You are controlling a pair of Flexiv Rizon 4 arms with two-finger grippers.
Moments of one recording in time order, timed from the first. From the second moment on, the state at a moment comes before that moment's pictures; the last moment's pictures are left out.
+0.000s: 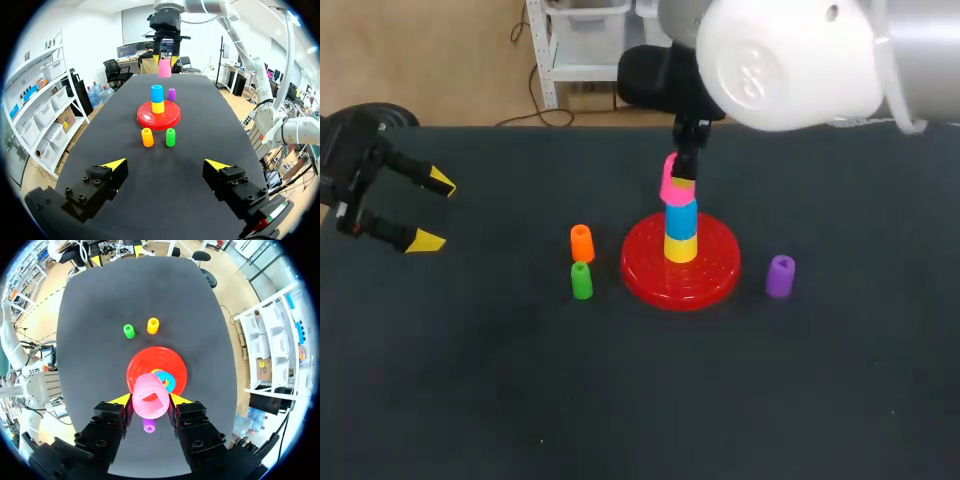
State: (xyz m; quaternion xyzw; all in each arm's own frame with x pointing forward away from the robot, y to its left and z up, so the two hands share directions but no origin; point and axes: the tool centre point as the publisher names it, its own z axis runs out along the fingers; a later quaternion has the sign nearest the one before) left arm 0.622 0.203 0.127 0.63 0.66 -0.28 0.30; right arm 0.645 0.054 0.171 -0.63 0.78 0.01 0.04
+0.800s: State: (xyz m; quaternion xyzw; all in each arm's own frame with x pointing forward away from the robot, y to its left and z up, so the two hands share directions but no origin) left arm 0.622 0.203 0.127 0.63 0.66 -0.28 0.30; right arm 0.666 0.050 0.135 -0.62 0.78 0.02 0.00
